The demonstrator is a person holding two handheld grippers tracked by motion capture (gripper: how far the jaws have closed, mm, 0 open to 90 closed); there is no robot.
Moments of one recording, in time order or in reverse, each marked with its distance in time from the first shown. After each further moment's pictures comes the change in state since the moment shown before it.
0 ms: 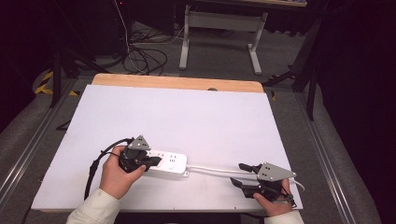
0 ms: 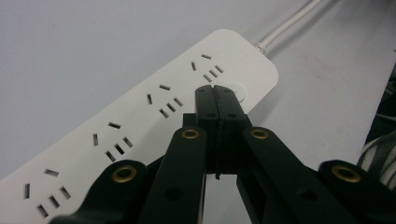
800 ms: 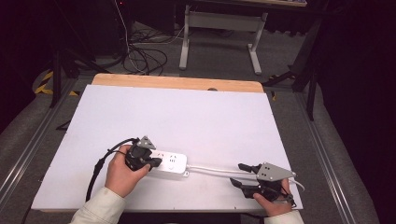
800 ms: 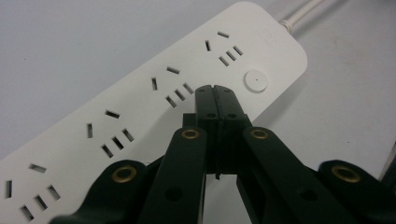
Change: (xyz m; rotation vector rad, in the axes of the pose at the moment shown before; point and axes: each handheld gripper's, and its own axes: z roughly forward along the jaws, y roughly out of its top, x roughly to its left) left arm 0.002 0.002 0.018 0.094 0.032 -0.034; right arm 0.000 0.000 0.001 0.002 0.009 0.001
